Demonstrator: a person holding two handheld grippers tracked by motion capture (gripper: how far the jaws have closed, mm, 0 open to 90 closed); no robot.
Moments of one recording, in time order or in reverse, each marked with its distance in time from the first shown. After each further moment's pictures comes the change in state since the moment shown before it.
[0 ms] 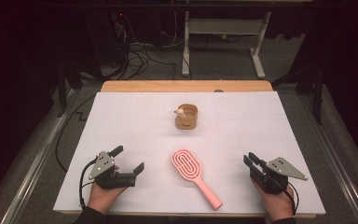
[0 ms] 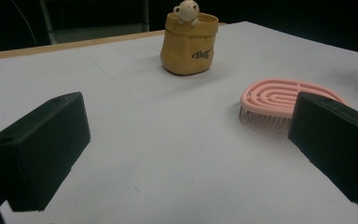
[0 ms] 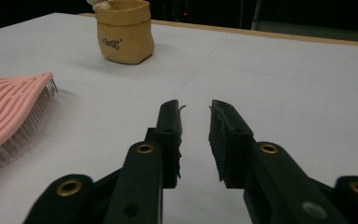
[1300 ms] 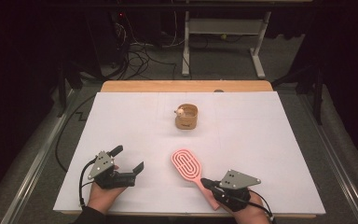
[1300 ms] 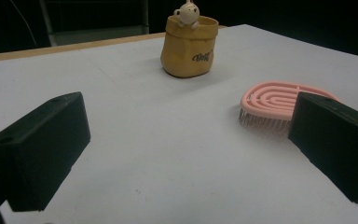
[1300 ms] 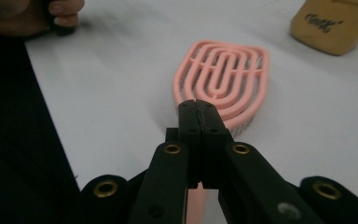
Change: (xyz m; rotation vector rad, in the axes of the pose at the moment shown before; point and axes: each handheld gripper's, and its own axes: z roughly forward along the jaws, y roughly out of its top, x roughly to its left) left arm 0.001 0.000 -0.001 -0.009 -0.003 -0.001; right arm 0.105 0.015 0.011 0.175 0.443 -0.229
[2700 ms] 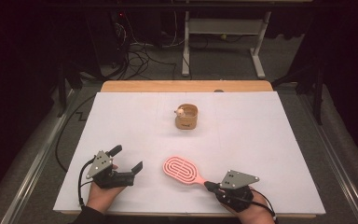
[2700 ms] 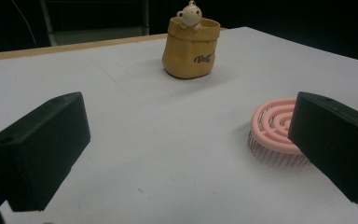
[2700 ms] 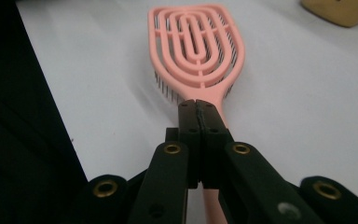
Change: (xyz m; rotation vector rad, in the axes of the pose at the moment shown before) left arm 0.003 0.000 -0.002 -0.008 -0.002 -0.014; right arm -0.005 -0.002 -0.004 0.119 0.010 -0.030
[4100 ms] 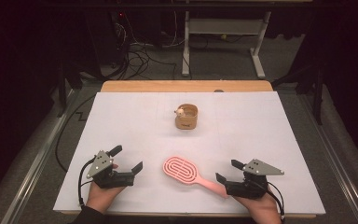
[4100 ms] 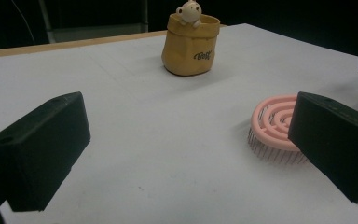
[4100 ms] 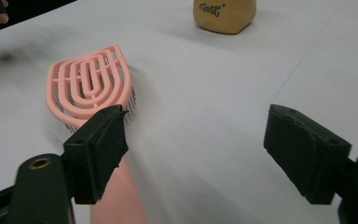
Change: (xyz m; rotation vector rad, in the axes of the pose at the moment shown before) left arm 0.001 0.000 0.001 0.014 -0.003 0.001; right arm -0.046 -0.022 -0.013 -0.168 -0.159 0.256
